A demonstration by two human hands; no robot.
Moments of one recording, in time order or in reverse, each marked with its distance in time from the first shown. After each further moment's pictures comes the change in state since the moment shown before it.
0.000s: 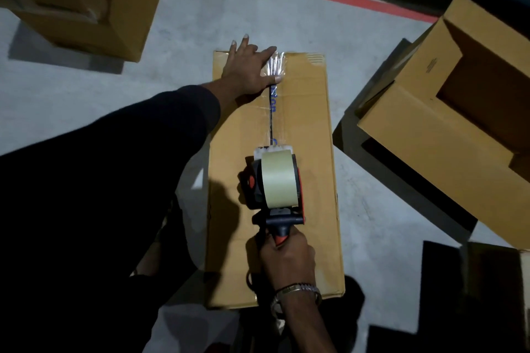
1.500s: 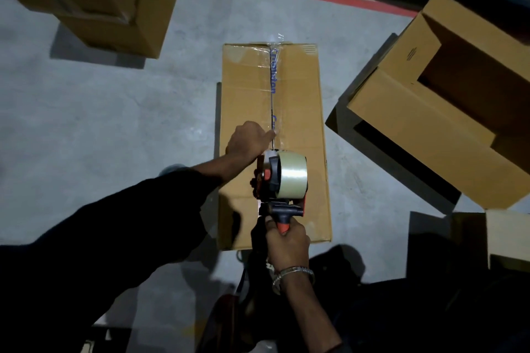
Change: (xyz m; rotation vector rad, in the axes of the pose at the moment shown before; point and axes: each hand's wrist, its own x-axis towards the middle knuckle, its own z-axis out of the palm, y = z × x) left_hand -0.227 0.097 0.021 -0.524 -0.032 -0.490; right_hand -0.058 0.054 0.000 0.246 0.037 -0.022
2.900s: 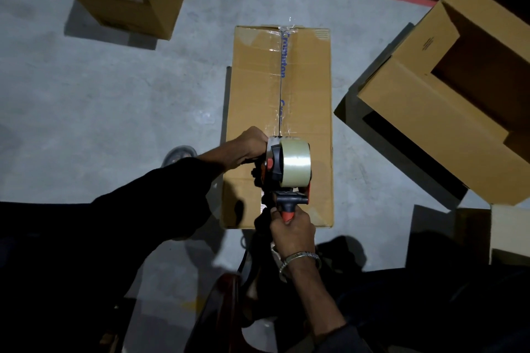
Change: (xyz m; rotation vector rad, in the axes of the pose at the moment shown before) left_hand -0.021 -0.029 0.009 -0.138 -0.403 -0.202; right_hand -0.003 0.013 -0.008 -0.113 -0.036 -0.019
